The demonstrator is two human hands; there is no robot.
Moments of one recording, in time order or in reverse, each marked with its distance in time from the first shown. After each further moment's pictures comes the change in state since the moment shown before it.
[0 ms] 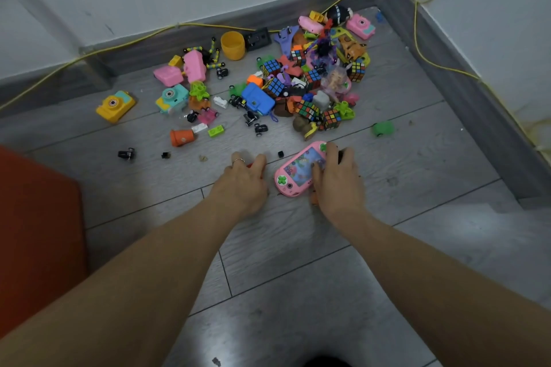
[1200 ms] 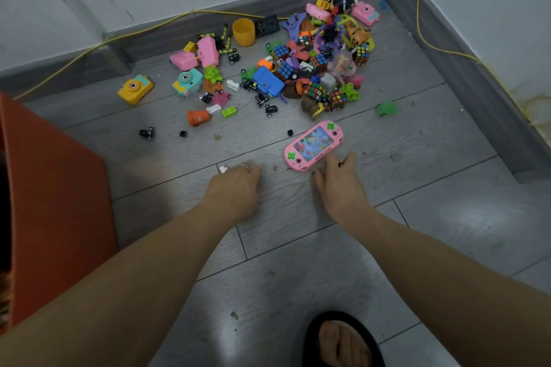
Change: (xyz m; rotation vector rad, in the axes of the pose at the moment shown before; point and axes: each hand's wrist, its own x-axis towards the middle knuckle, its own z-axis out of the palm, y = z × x) left_hand -0.057 -0.031 0.021 0.290 0.031 0.108; right_hand -0.052 0.005 0.006 -0.005 -0.152 -0.045
